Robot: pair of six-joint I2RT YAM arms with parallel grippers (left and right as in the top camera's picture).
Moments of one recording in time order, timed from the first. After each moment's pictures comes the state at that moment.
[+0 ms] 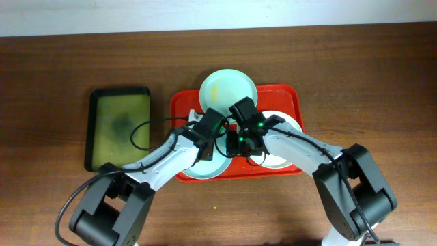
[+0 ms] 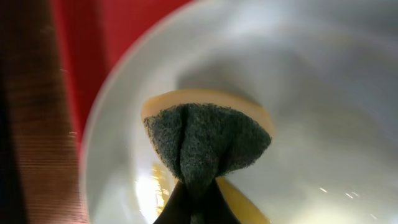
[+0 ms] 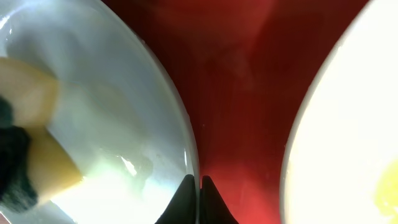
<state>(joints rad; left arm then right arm) -0.60 1.79 1.04 -0.59 -0.35 -0.46 0.54 1.85 1.09 -0.50 -0.23 0.59</state>
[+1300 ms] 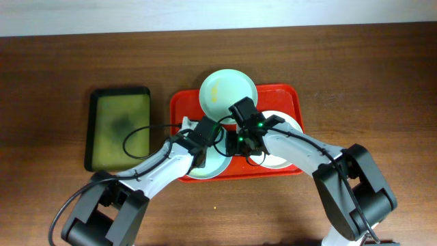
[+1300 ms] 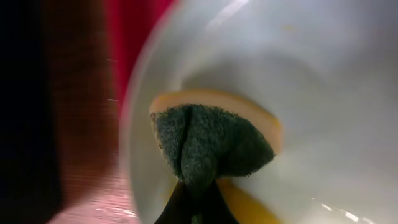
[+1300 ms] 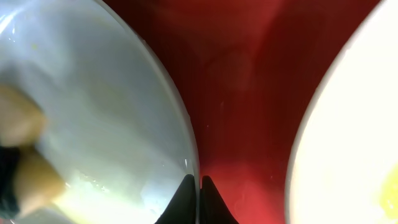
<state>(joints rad) -0.59 1.73 0.94 -0.58 -0.41 -0.46 0.54 1.85 1.09 -0.49 -0.23 0.59</state>
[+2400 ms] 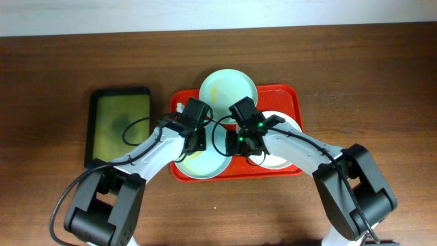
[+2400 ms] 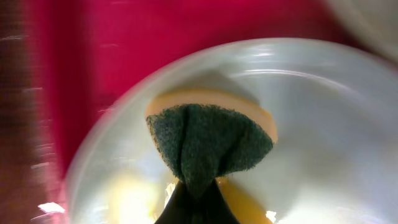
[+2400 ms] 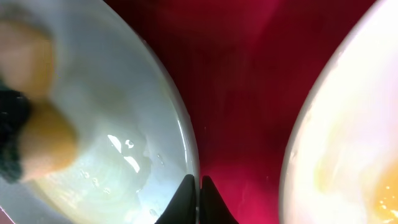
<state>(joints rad) -0.46 1.80 1.05 -0.53 -0.16 -0.46 0.54 1.85 1.09 -0.49 -0.23 0.59</state>
